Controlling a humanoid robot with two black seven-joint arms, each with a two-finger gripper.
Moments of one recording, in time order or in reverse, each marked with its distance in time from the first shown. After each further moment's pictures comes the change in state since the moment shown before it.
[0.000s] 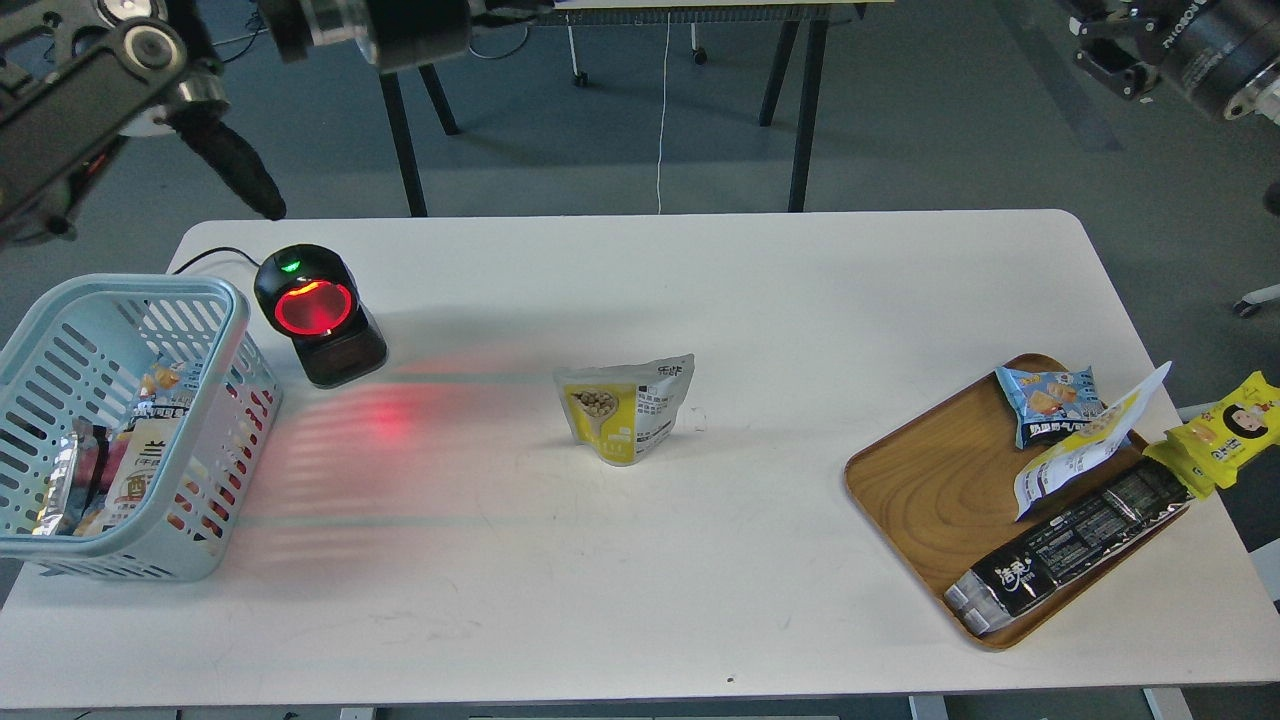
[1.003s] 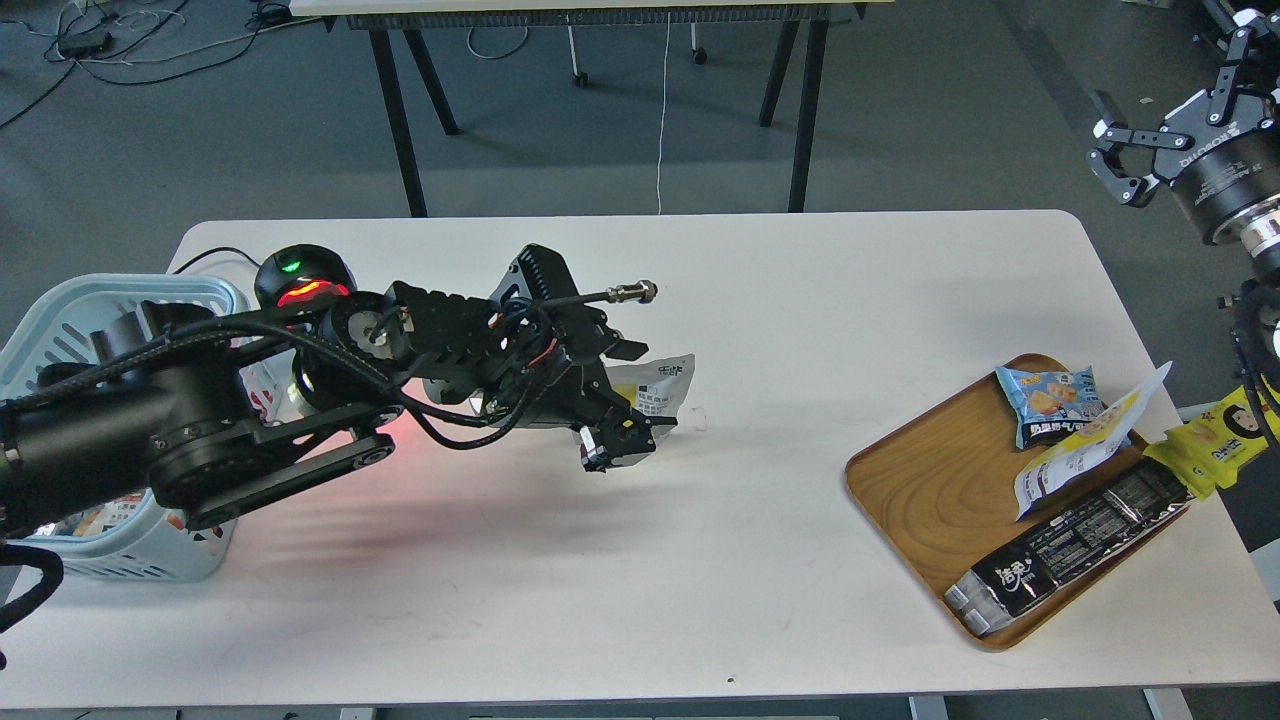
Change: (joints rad) left arm 0.249 -0.096 0.243 -0.061 0.942 0.000 -0.046; right arm -0.266 0.062 0.202 -0.031 0.147 0.039 0.000
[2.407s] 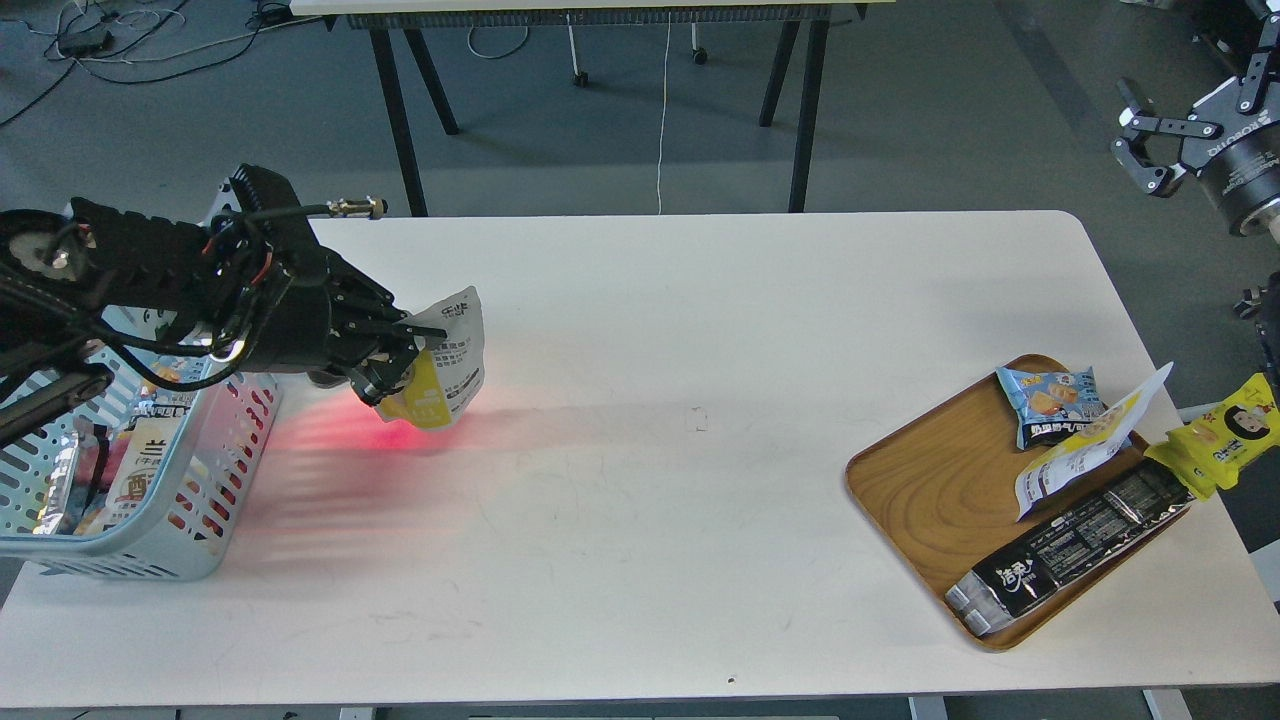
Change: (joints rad) left arm 0.011 0.477 -0.104 -0.078 0.000 0.000 -0.259; right arm 0.005 -0.027 0.010 -0.001 -0.004 0.000 0.000
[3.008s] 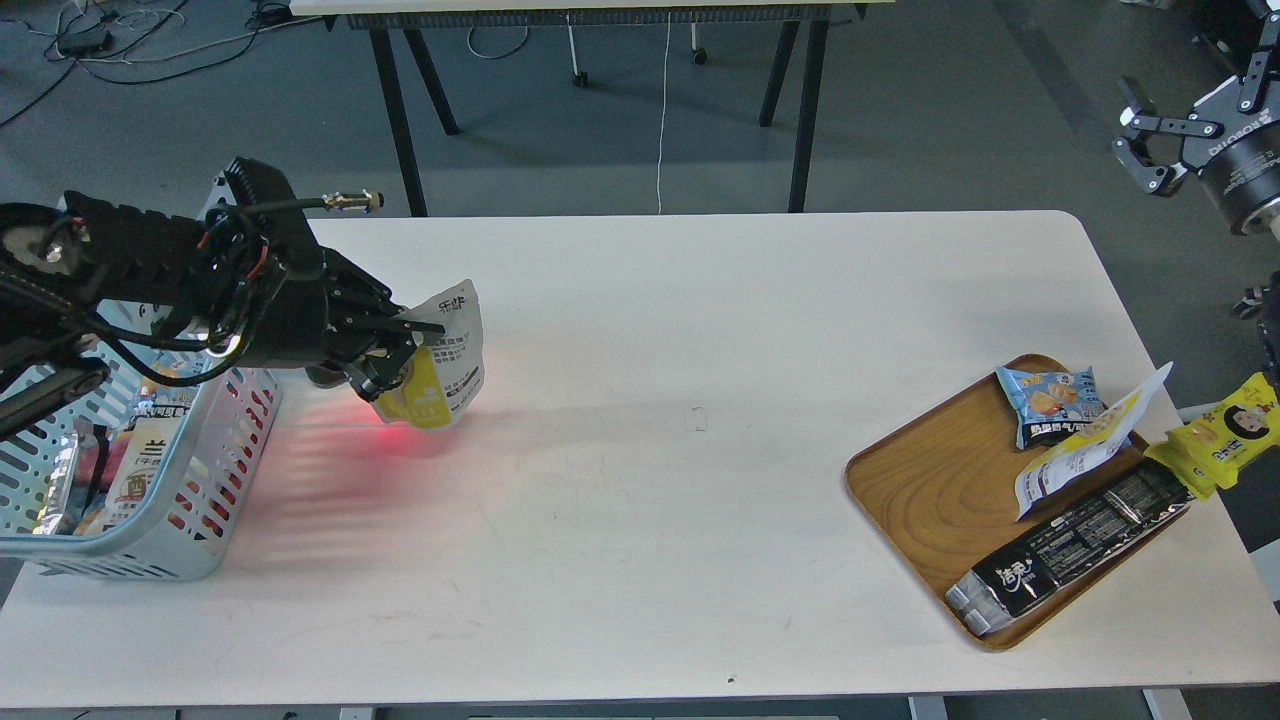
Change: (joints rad) left arm -0.006 0.002 -0.003 -0.002 0.000 0.000 -0.025; right arm 0.003 -0.002 0.002 -0.001 -0.008 0.000 0.000
